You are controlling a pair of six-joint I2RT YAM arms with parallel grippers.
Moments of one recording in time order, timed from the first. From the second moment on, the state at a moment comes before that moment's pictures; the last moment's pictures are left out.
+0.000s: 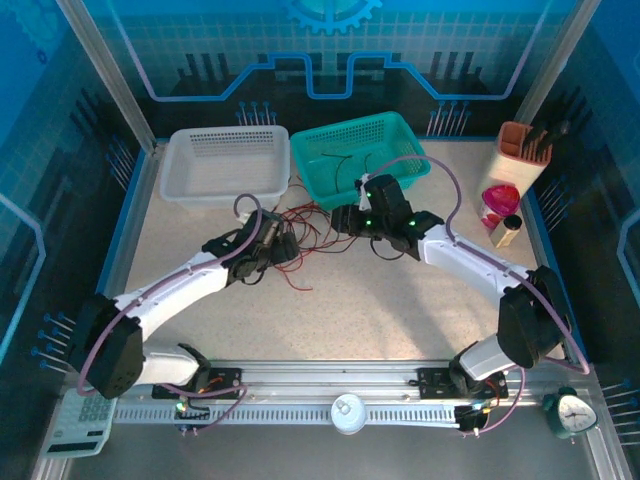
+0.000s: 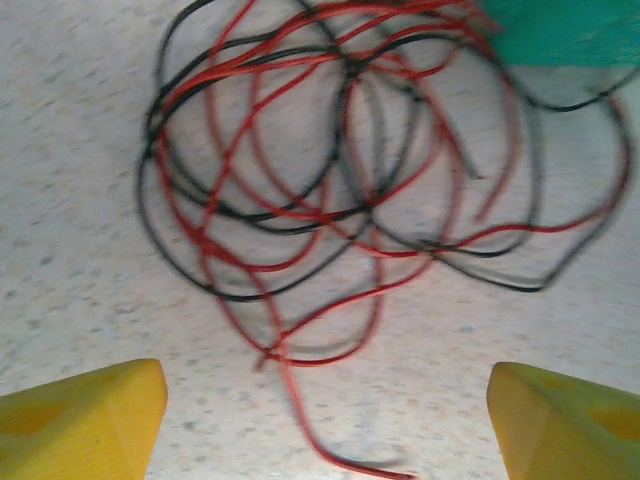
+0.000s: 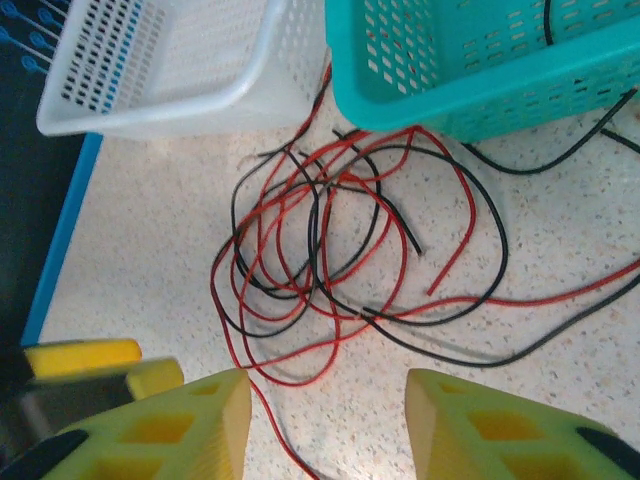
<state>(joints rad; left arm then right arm) -0.54 1.32 0.85 -0.49 -0.20 -0.83 0.59 1.49 1.10 -0.30 -0.16 0.61</state>
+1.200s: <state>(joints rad) -0.48 1.68 0.99 -0.48 -0.21 -0.87 0.64 1.37 1.03 -0.38 -0.05 0.54</state>
